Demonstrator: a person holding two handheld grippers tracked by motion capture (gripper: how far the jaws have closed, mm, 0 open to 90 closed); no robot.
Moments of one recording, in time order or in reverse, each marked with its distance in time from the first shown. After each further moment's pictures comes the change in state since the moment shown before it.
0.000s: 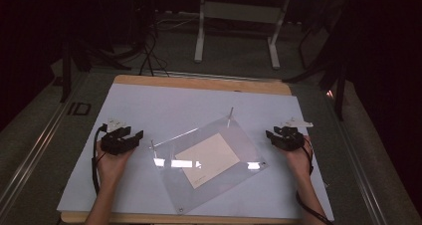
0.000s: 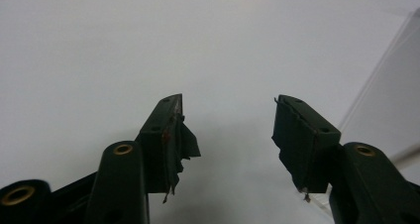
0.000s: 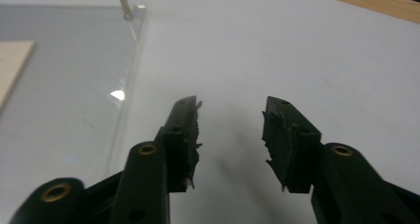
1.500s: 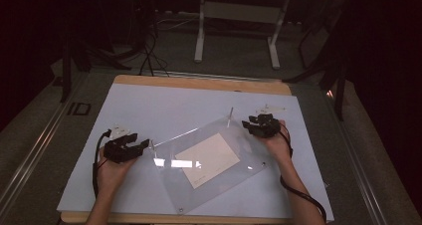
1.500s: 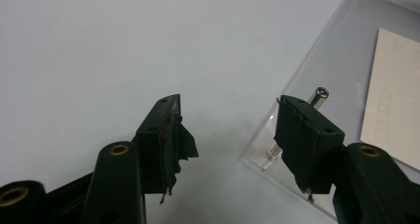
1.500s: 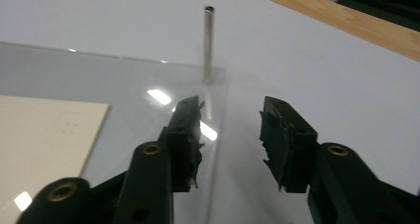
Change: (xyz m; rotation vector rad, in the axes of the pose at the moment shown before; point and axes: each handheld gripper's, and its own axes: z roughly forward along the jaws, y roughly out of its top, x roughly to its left) left arm -0.018 -0.008 -0.011 0.026 -0.087 0.078; right arm 0.041 0.050 0.047 -0.019 0.159 -0.094
